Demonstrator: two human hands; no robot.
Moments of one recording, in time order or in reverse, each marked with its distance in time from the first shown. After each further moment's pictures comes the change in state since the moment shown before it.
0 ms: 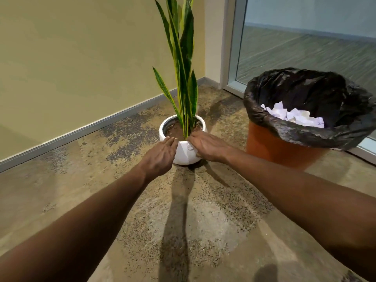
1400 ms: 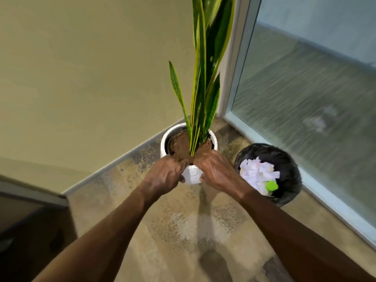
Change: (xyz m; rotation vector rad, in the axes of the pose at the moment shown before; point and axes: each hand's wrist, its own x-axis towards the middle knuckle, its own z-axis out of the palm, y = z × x) left_hand -0.024 -0.069 -0.453 -0.160 -0.018 0.147; right_hand 0.018 -0.062 -0.446 0.155 -0.068 0.139
